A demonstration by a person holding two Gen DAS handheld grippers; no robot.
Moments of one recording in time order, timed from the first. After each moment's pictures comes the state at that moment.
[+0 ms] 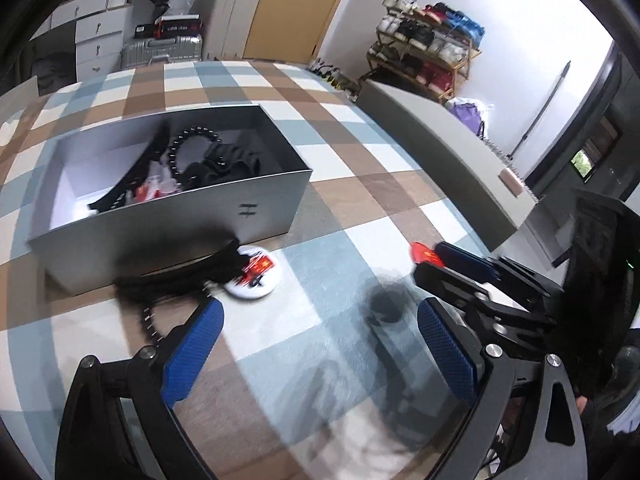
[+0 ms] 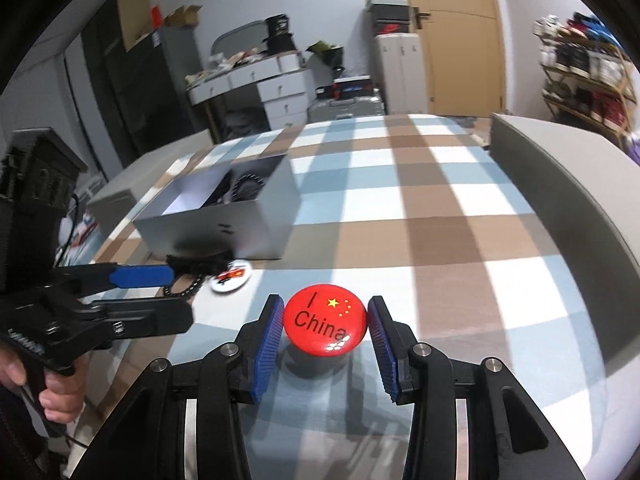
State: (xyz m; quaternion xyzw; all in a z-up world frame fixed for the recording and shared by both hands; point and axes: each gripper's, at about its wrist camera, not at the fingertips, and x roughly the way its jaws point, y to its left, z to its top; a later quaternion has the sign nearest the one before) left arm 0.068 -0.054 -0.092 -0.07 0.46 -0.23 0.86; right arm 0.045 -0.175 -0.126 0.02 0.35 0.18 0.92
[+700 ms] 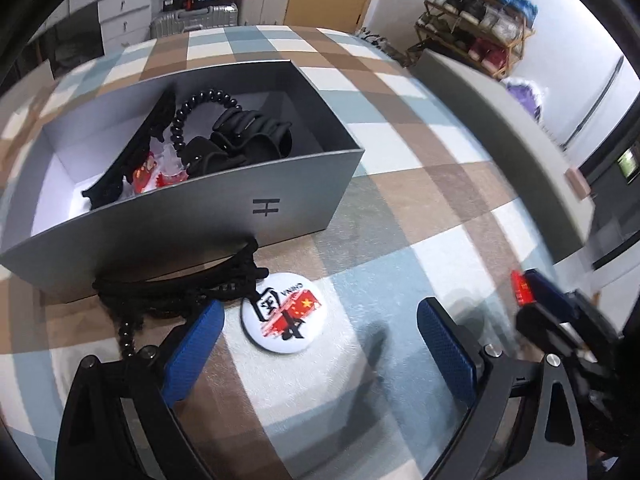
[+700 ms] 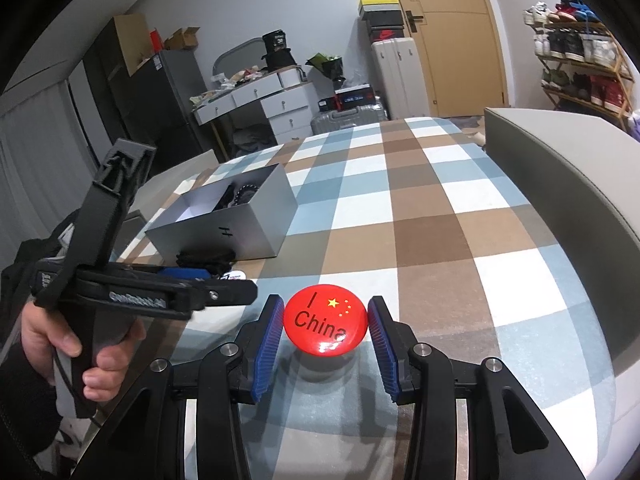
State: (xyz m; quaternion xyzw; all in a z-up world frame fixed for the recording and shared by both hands) left arm 0.097 -0.067 -0.117 -0.03 0.51 -0.14 0.85; right arm 0.041 -0.197 -0.131 0.06 0.33 0.21 0.92
